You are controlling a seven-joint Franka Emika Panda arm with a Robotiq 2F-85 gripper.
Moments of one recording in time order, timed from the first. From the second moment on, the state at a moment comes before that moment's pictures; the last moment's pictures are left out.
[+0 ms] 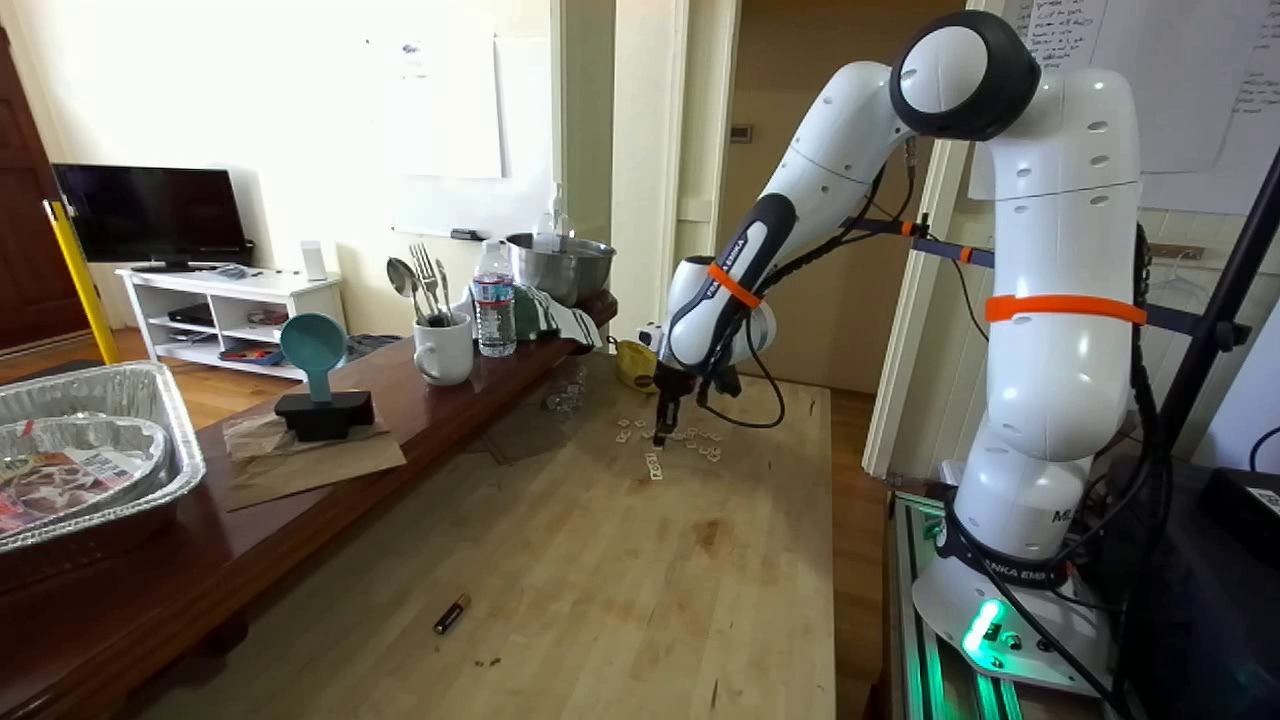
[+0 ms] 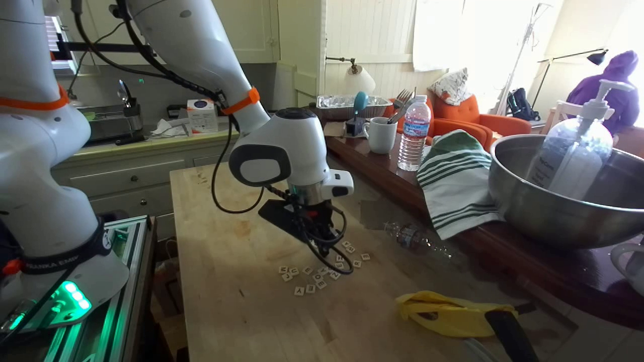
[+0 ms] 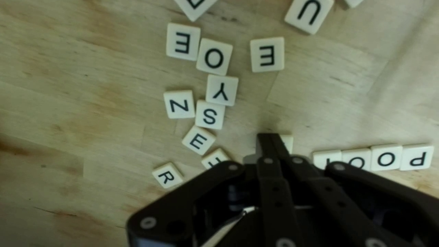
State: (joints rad) arm -0.29 0.23 0.01 -2.50 0.06 2.93 -0.76
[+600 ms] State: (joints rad) arm -0.29 0.23 0.01 -2.50 0.06 2.93 -0.77
